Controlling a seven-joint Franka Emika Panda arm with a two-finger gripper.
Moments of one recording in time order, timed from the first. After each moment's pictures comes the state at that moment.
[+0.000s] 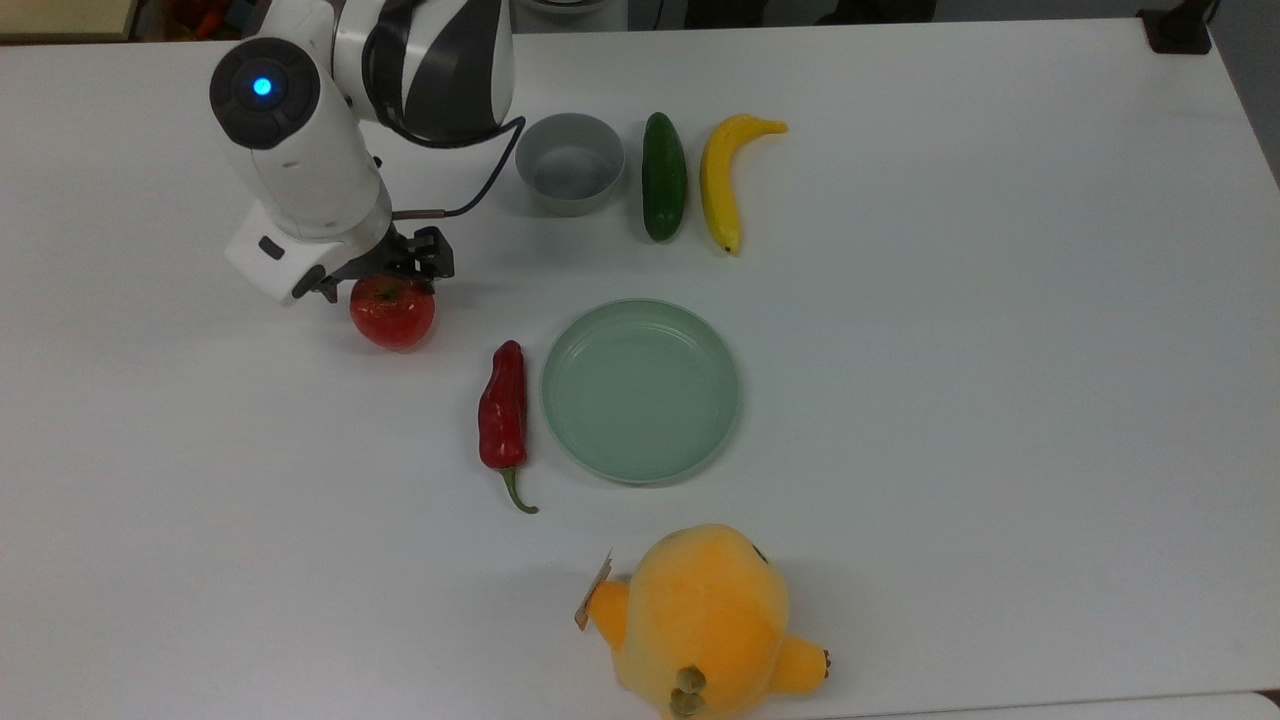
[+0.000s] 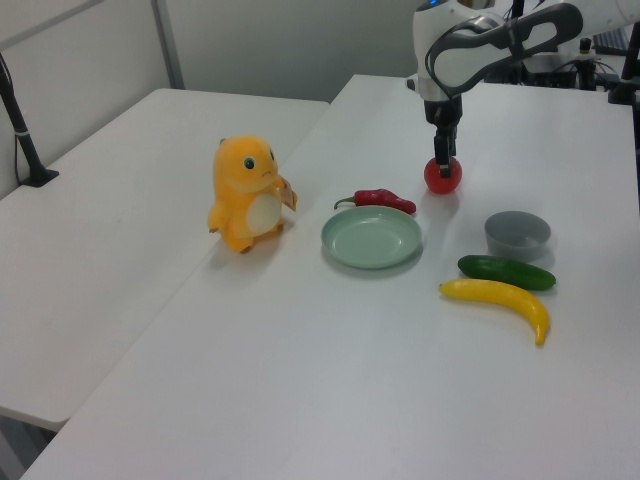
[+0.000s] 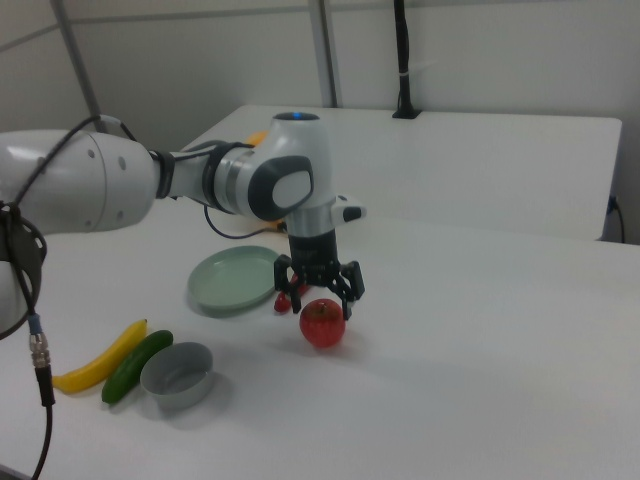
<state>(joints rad) -0.04 0.52 -0.14 -1.52 -0.01 1.93 -0.34</state>
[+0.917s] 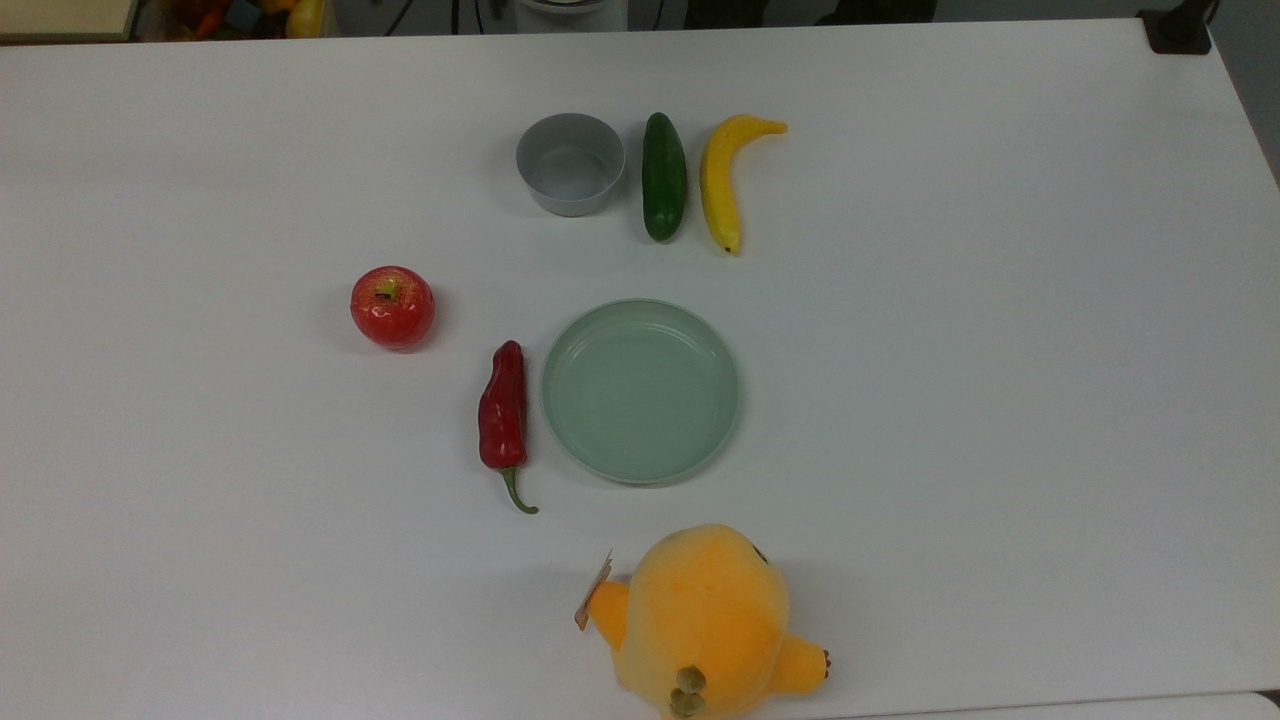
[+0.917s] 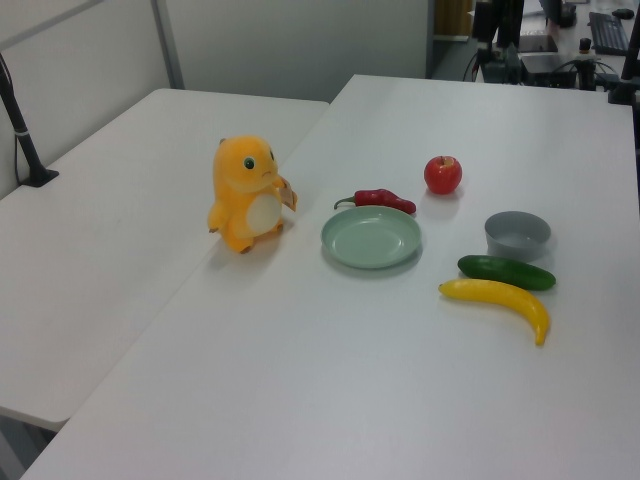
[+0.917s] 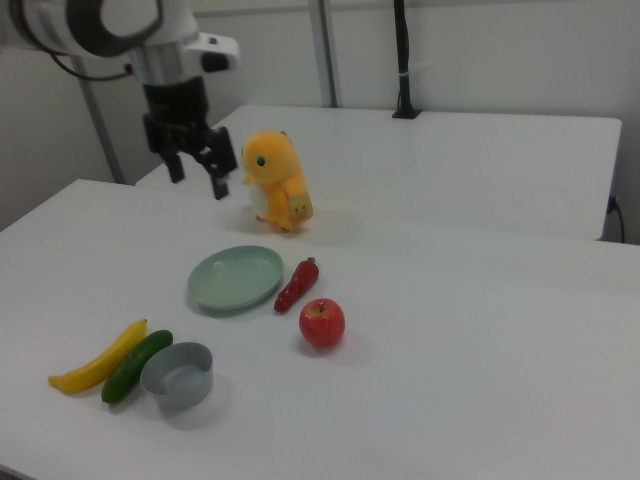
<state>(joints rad) 0.06 0.02 -0.10 -1.53 0.04 1.56 0.09</state>
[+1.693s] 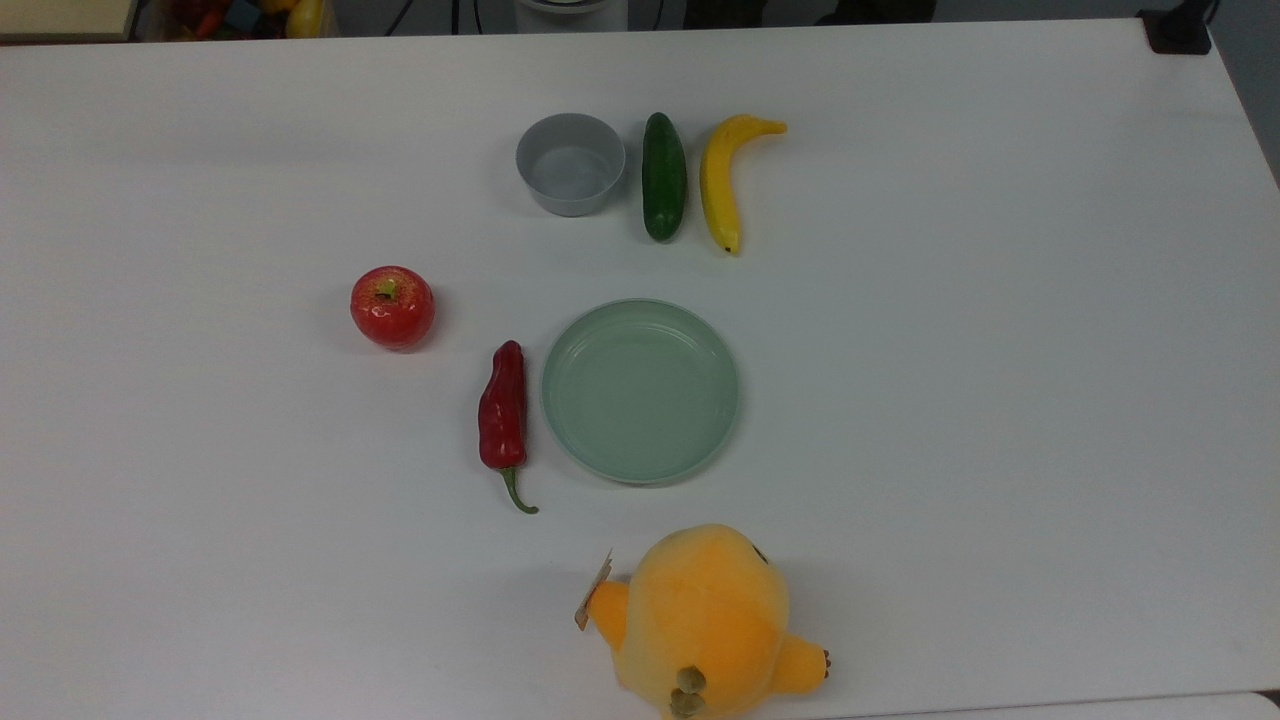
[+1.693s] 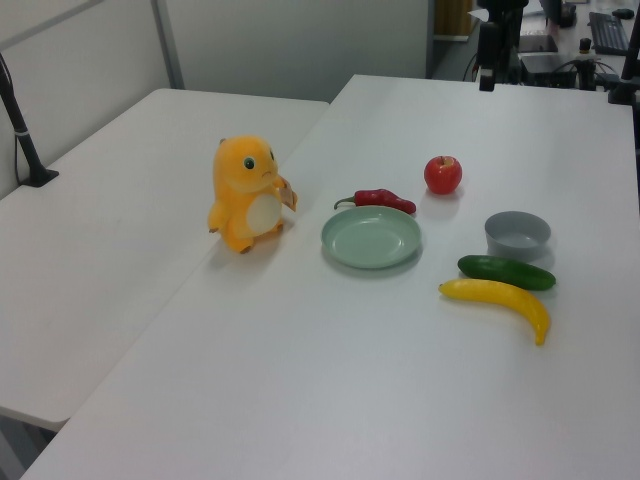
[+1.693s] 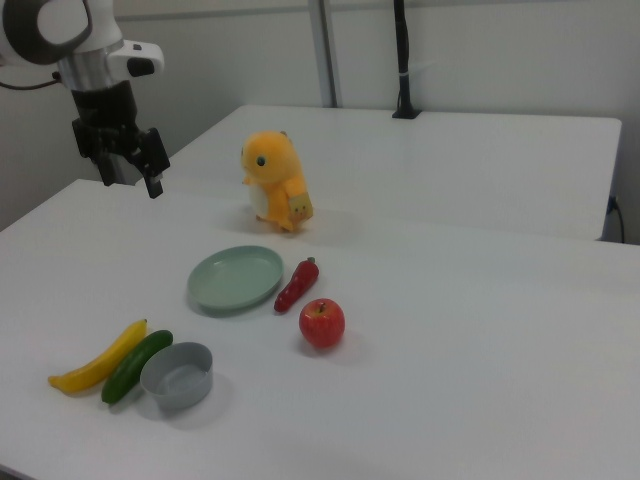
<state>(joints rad) 0.07 -0.05 0.08 -1.63 0.05 1.61 0.13</state>
